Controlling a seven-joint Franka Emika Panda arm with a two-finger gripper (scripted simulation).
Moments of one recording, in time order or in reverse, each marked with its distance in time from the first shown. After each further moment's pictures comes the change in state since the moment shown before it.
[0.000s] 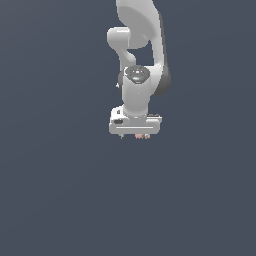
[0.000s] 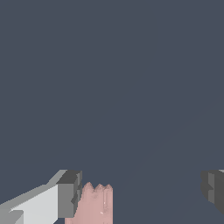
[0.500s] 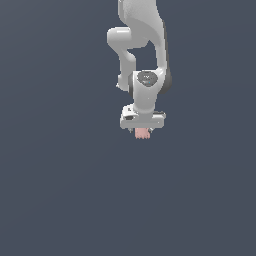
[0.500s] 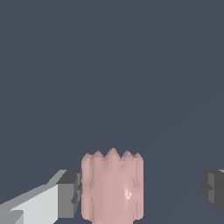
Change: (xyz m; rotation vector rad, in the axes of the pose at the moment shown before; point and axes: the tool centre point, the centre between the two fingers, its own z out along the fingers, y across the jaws) arm -0.069 -0.040 0.046 0.004 -0.023 -0.003
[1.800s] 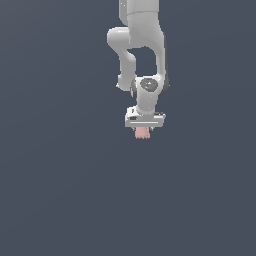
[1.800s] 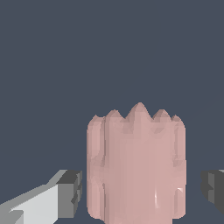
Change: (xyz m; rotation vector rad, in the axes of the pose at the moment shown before) arm -0.051 -0.019 0.053 0.001 -0.014 -0.001
